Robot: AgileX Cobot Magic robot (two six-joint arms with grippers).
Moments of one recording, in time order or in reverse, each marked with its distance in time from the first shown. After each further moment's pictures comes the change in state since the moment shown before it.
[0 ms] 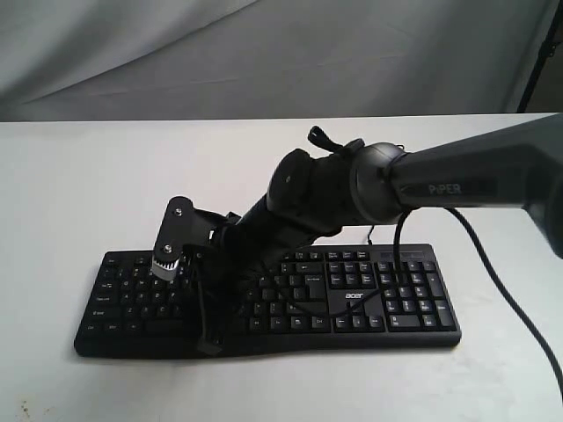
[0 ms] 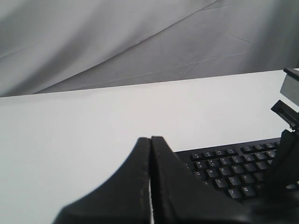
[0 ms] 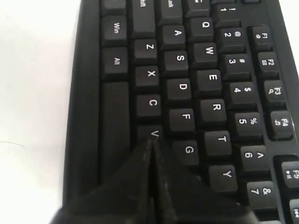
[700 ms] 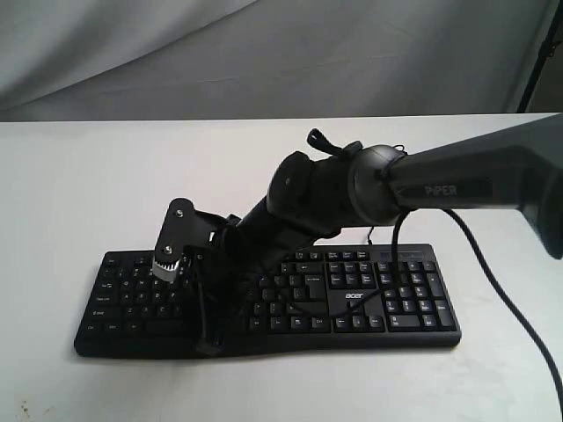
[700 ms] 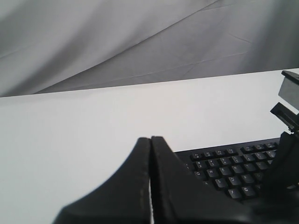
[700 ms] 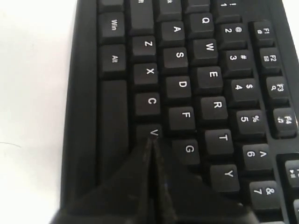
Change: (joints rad) left arm 0.000 0.000 0.000 0.000 0.000 0.000; right arm 0.000 0.011 -0.002 0.002 0.000 0.004
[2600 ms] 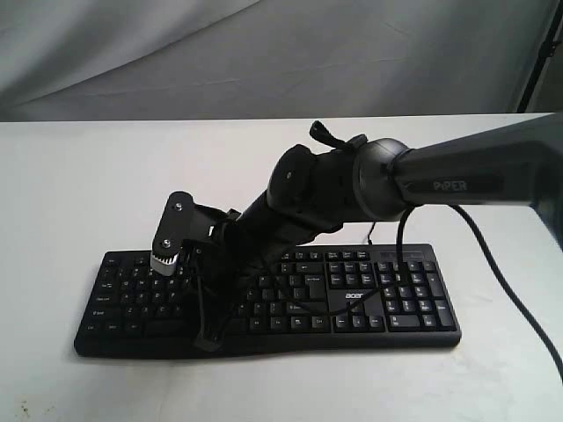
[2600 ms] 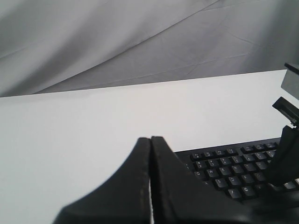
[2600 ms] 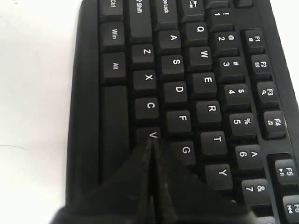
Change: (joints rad) left arm 0.000 0.000 0.000 0.000 0.000 0.000; right arm 0.000 -0.025 0.000 -0.013 0.002 0.028
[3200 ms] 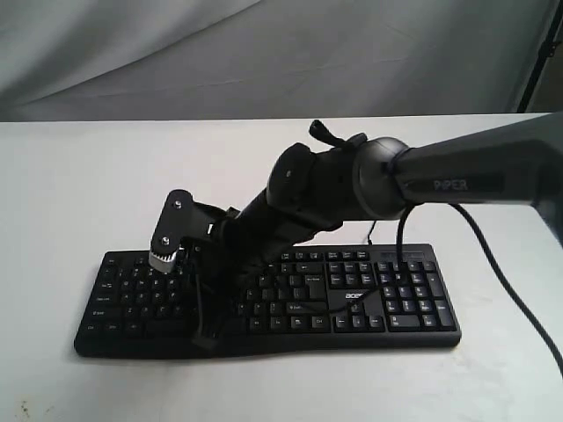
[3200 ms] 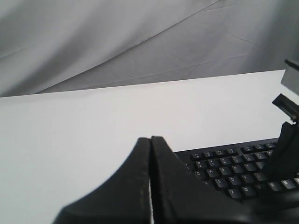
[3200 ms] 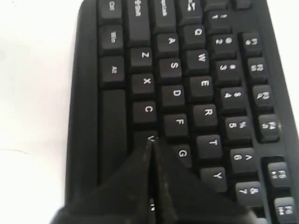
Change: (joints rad) left arm 0.000 0.000 0.000 0.000 0.000 0.000; right arm 0.000 -0.009 -0.005 -0.003 0.002 0.008
